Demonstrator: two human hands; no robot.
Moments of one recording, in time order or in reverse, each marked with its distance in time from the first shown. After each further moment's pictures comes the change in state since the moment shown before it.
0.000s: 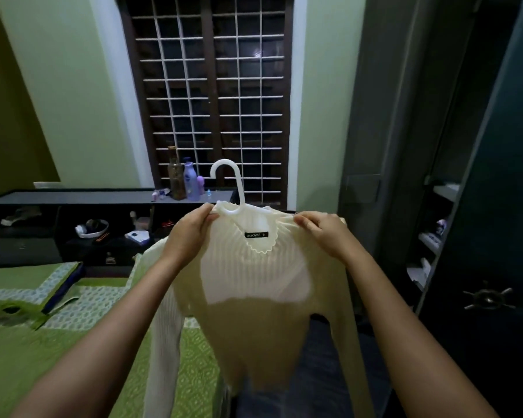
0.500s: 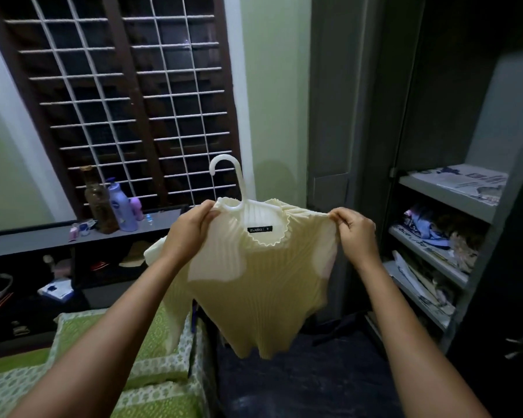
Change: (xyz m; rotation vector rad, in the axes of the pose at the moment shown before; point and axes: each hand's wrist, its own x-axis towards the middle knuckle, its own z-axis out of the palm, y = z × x) left_hand 0.205 -0.052 0.155 -0.101 -0.106 0.206; right_hand 0.135 0.169 -0.004 0.053 0.659 0.116
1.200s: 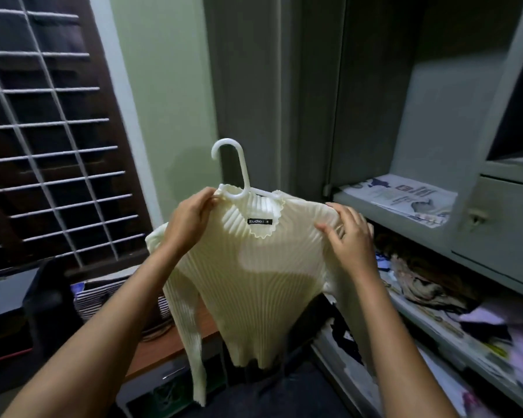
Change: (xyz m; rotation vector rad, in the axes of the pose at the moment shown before) left_hand 0.271 0.023 0.273 -0.225 -0.019 0.236; right_hand 0.174 0.206 -0.029 -0.411 0.233 -0.057
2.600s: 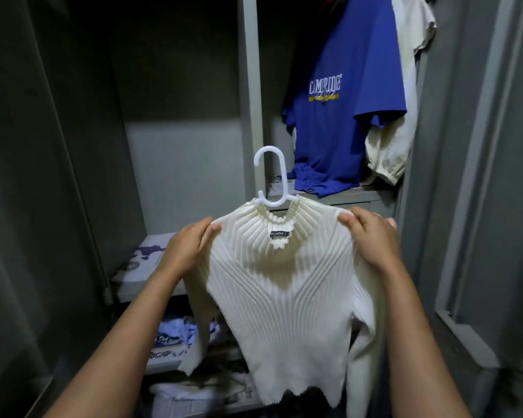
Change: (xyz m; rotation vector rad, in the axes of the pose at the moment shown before) left_hand 0.241 0.141 0.307 -0.759 -0.492 0.740; right_hand 0.045 0.005 -0.157 -1.067 0.468 0.677
